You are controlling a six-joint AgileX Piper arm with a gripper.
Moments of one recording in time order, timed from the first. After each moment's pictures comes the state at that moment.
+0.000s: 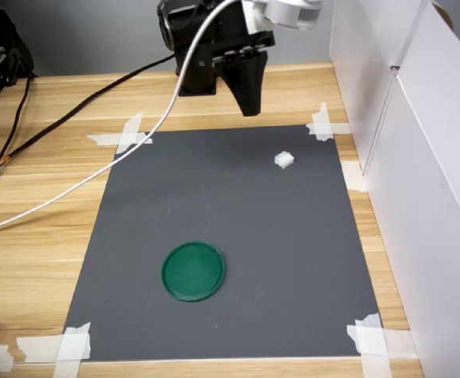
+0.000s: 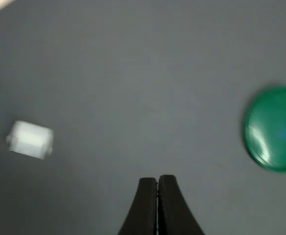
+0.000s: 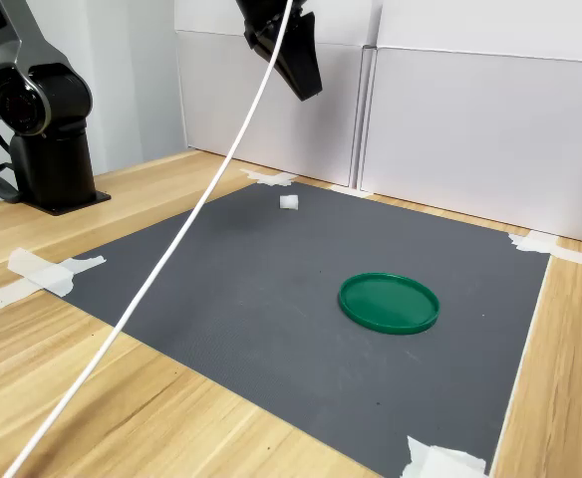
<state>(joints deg) 27.3 69.3 -53.8 -1.1 41.6 -34.6</state>
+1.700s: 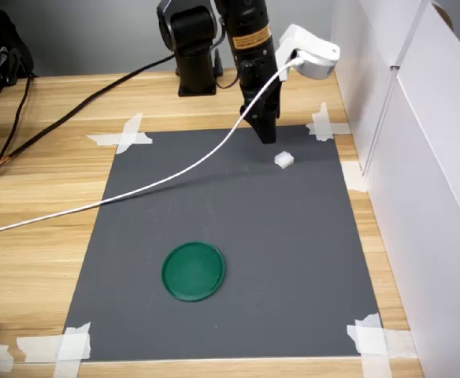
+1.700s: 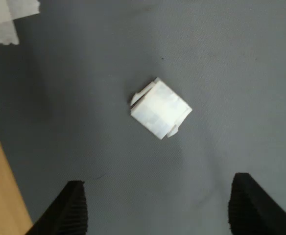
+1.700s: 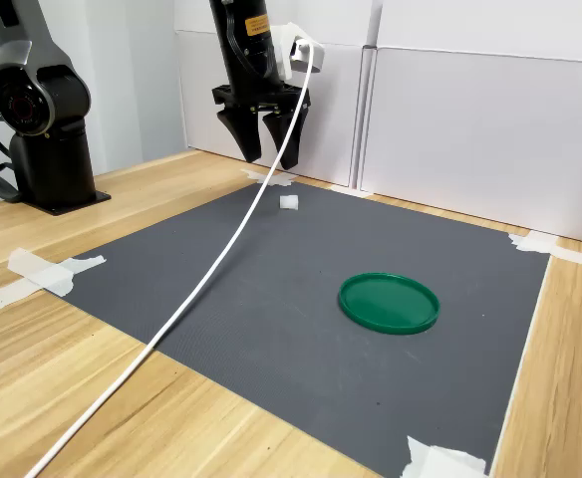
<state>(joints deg) 29.0 79.5 -45.7 9.6 41.2 -59.0</state>
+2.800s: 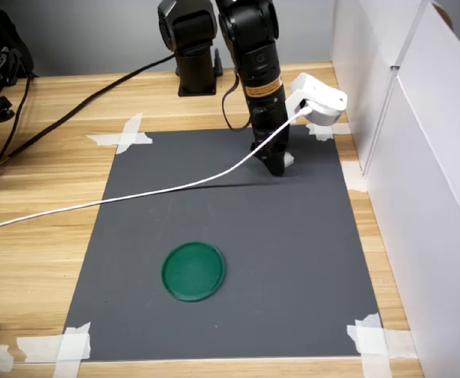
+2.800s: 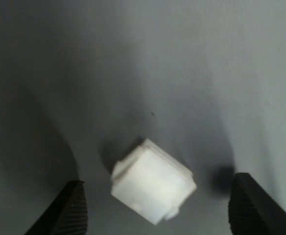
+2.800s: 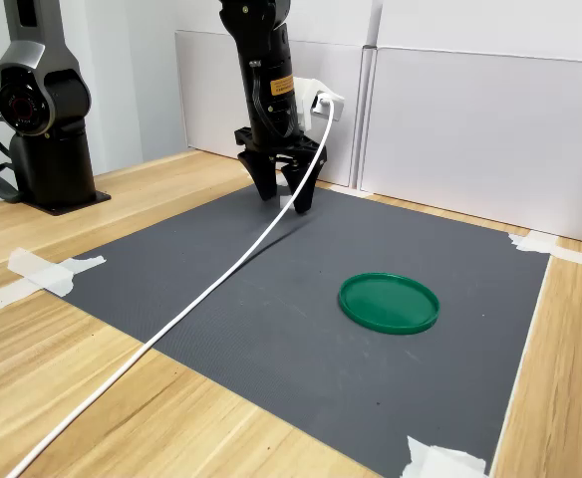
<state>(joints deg) 29.0 91.1 -45.7 15.8 32.8 -62.2</state>
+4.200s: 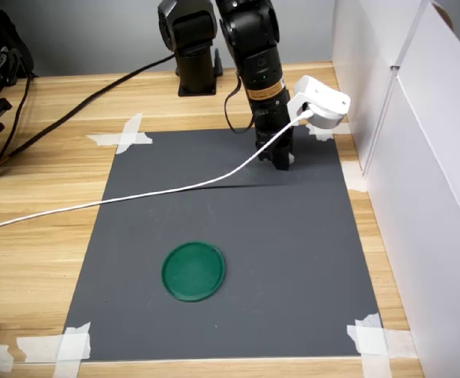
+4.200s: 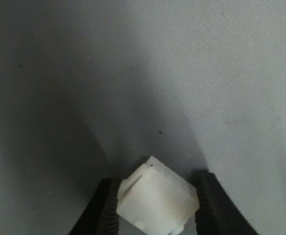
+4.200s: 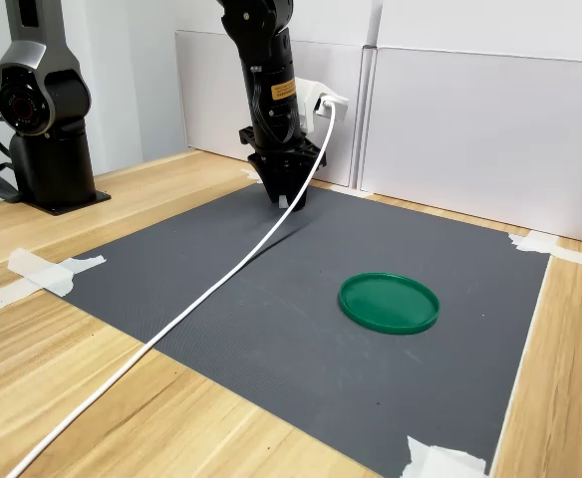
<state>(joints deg) 29.0 92.2 -45.7 16.8 32.6 -60.4</state>
